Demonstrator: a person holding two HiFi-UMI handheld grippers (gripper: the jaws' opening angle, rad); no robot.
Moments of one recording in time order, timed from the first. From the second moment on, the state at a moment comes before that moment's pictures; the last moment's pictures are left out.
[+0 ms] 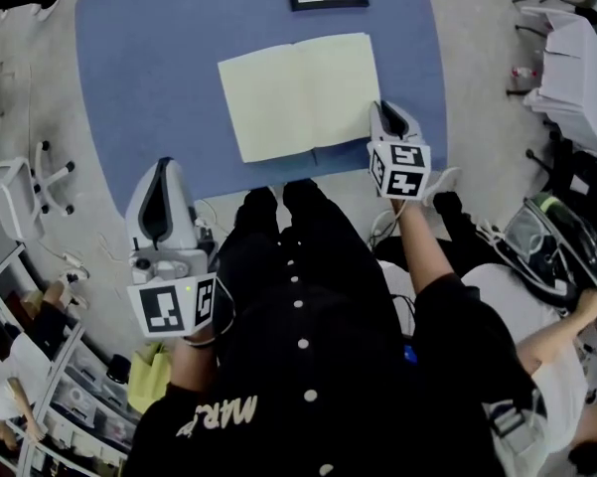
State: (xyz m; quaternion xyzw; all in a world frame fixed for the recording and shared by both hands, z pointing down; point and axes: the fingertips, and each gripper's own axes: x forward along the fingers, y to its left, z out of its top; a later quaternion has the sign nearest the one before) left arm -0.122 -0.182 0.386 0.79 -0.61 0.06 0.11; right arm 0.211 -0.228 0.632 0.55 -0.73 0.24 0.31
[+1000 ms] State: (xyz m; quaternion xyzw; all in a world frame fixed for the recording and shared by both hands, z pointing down) left arm -0.135 -0.170 0.338 0.79 -0.61 0.03 0.07; right arm 0.175 -0.241 0.477 0.57 -0.80 0.12 0.17
